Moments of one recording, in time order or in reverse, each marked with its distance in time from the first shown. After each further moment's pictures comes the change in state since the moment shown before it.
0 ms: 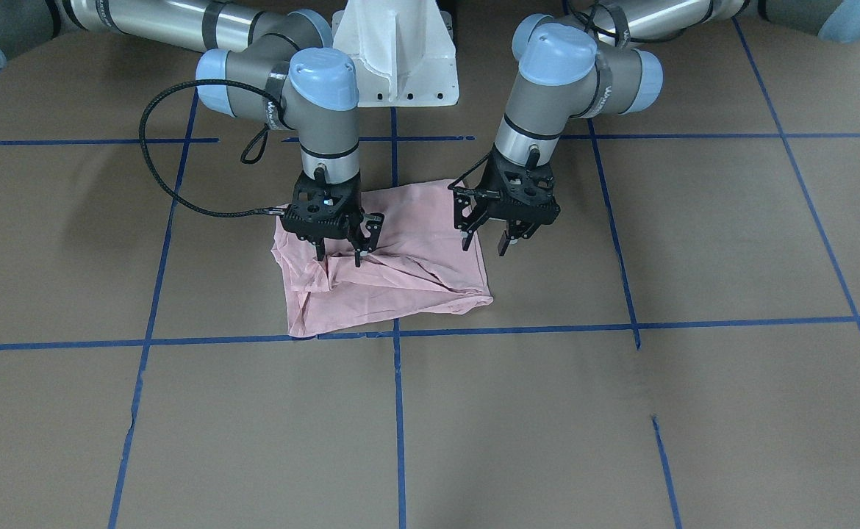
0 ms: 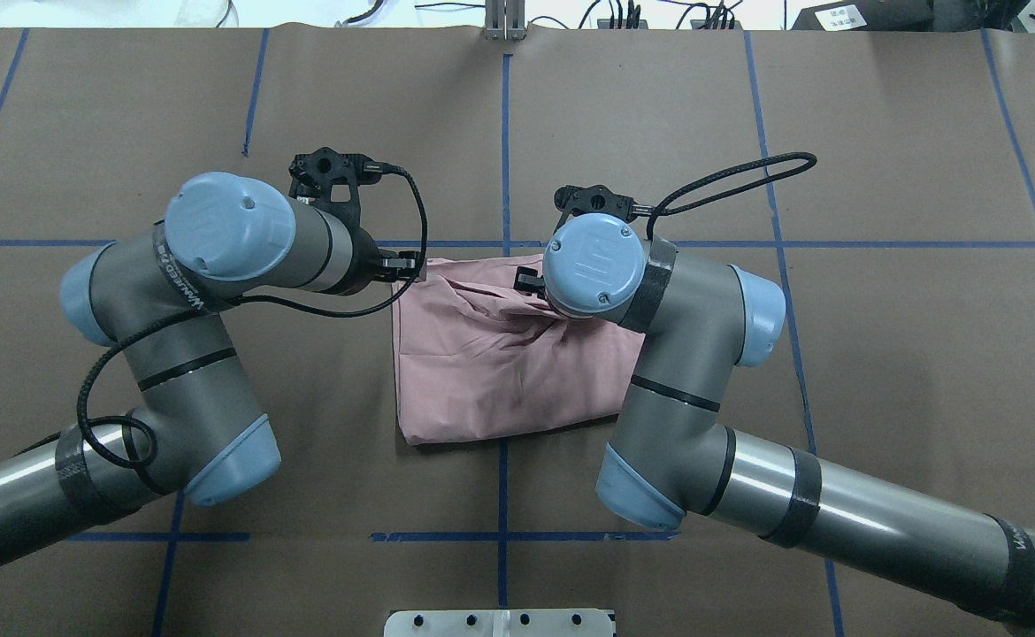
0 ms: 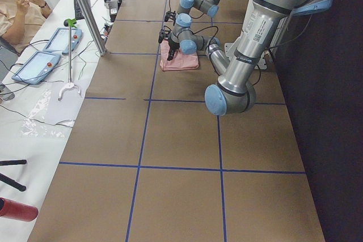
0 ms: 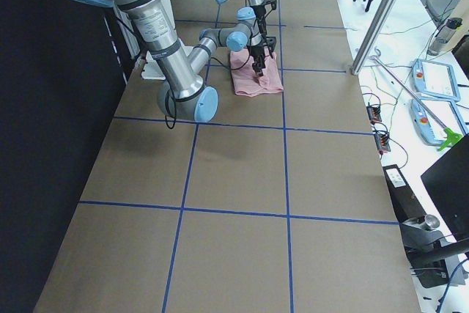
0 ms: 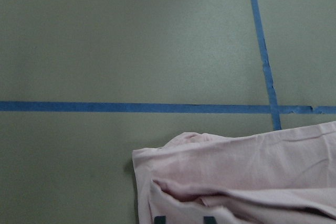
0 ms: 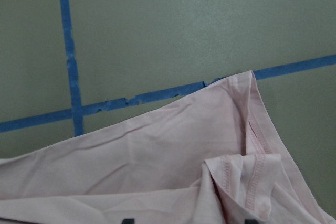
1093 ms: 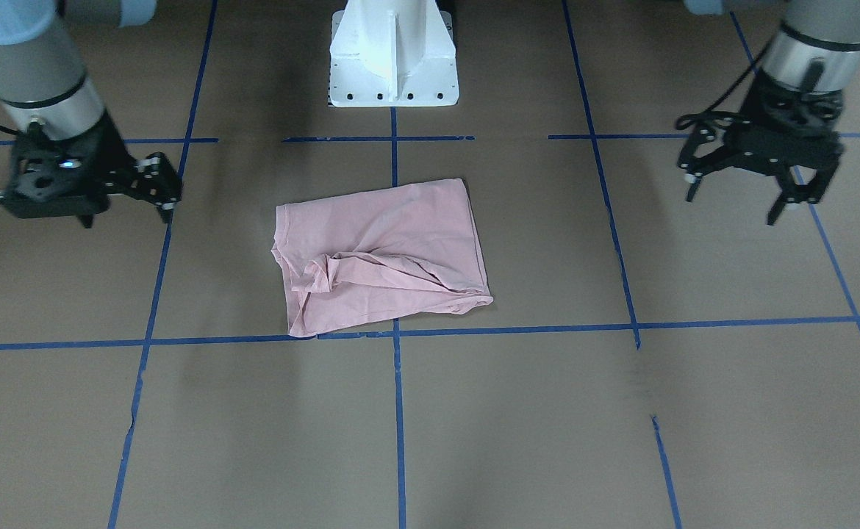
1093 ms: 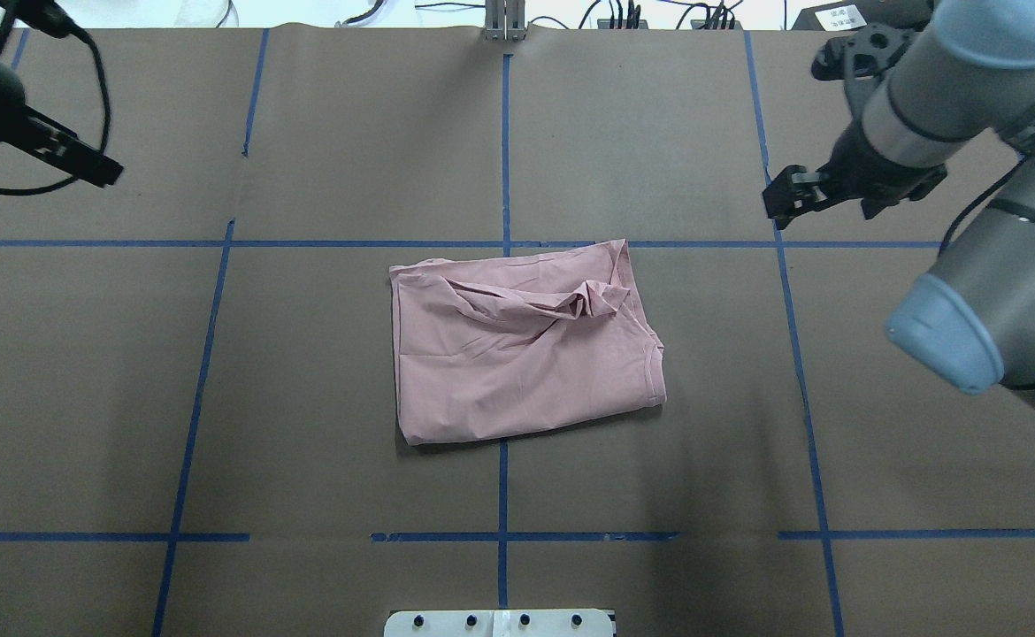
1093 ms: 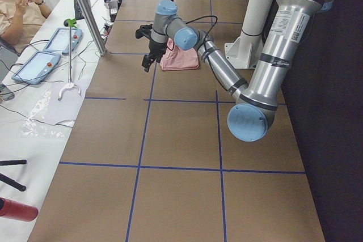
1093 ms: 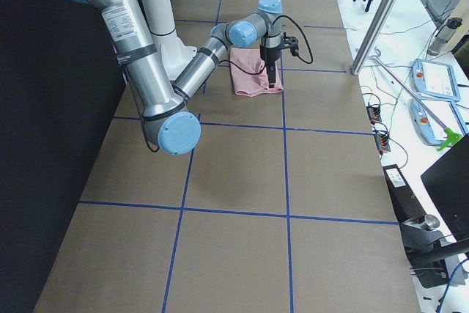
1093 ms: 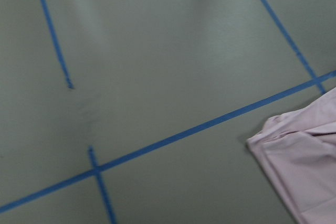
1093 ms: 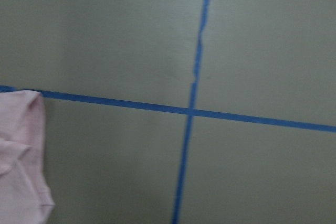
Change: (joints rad) left arm -0.528 0.262 -0.325 0.424 -0.271 0.970; right arm 0.491 -0.351 0.411 -0.342 0.425 -0.807
